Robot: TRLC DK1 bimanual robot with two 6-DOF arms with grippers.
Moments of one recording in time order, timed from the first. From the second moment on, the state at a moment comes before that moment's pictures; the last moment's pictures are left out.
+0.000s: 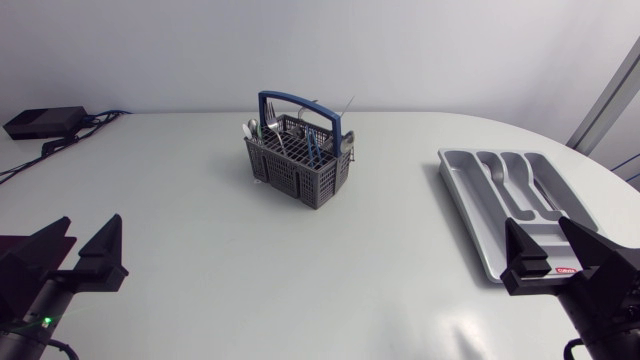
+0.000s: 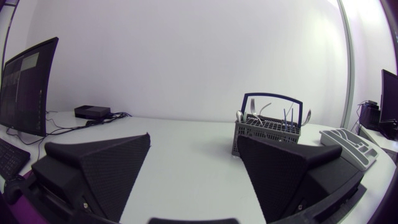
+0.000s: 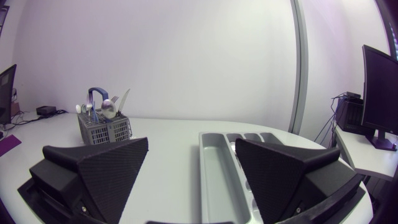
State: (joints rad) left arm 0.02 0.06 0.04 -0.01 0.00 -0.03; right arm 0.02 0.06 0.03 -0.01 0.02 0.00
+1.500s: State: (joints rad) left arm -0.11 1.37 0.97 -0.31 0.07 0.17; right arm 0.45 1.47 1.12 -0.27 0.06 -0.13
